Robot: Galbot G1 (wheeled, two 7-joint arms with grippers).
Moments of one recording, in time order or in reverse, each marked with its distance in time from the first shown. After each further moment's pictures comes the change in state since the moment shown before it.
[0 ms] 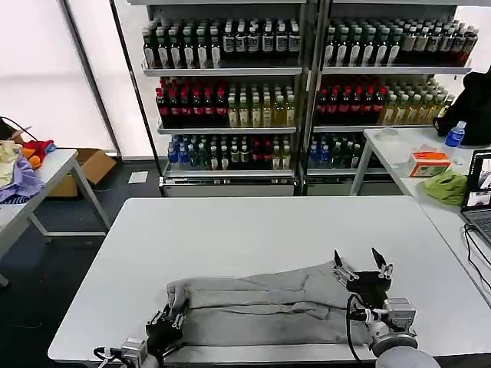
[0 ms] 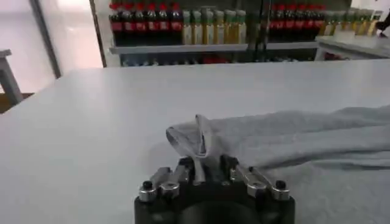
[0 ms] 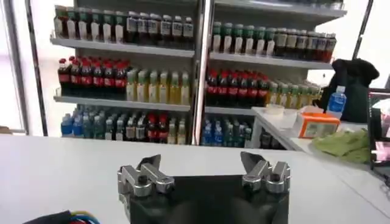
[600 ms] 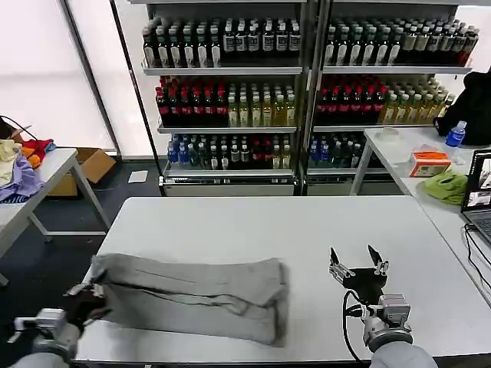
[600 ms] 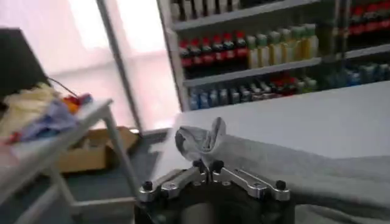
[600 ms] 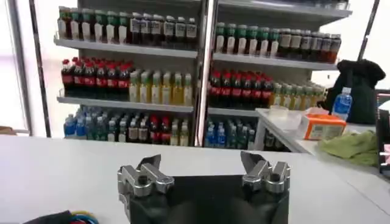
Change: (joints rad) left arm -0.069 0.254 -0.372 0.016 -0.144 0.016 0.003; right arm 0.017 0.008 -0.021 -0.009 -0.002 -0.003 0.002
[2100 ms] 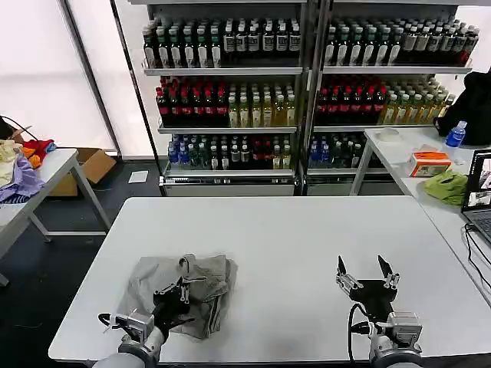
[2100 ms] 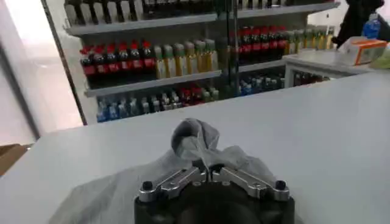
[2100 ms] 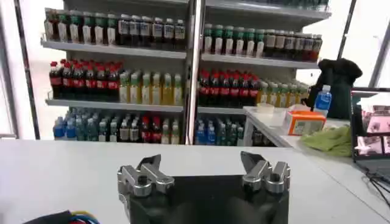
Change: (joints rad) left arm -0.059 -0.134 0.471 -0.118 0.145 0.062 -0.007; right arm -0.123 0.068 0.028 0.094 -0.073 0.006 0.006
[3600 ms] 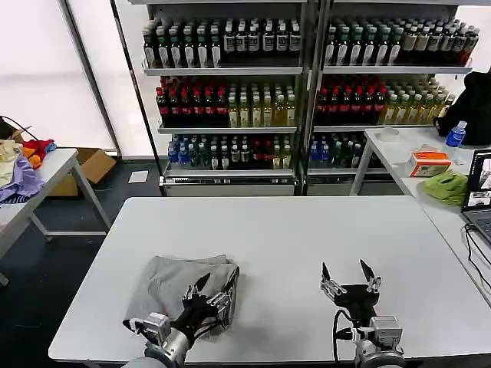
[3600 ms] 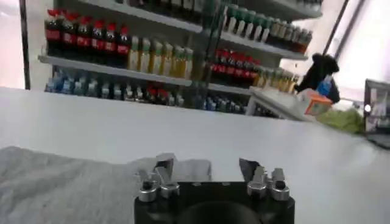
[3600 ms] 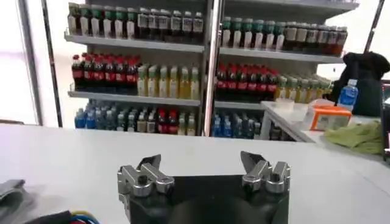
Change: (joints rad) left arm 0.000 -0.090 0.067 -0.005 -0.235 -0.032 0.002; right arm 0.029 -0.013 -0.082 -0.046 -0.018 0.023 -0.008
